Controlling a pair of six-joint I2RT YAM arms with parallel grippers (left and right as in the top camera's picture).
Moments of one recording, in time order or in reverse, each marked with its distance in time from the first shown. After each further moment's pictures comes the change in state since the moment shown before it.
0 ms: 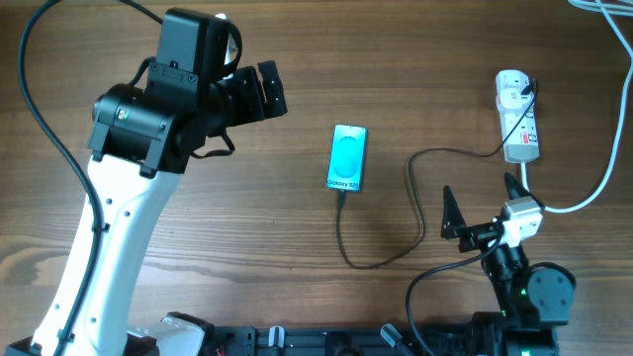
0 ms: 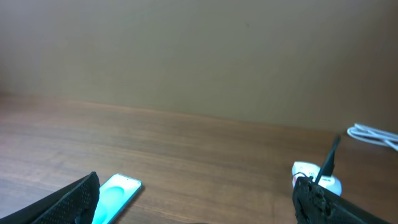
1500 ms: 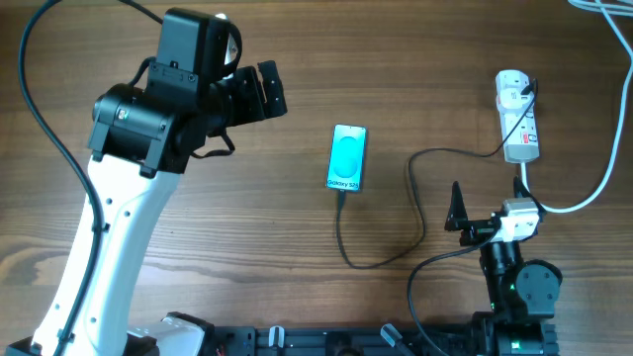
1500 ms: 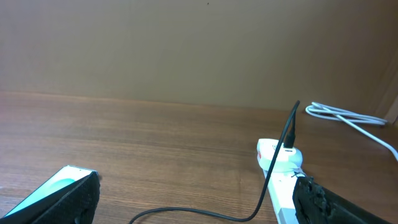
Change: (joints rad) left arm 0.000 0.000 0.000 0.000 0.000 0.000; right arm 0.000 -0.016 -0.123 0.089 0.152 -0.034
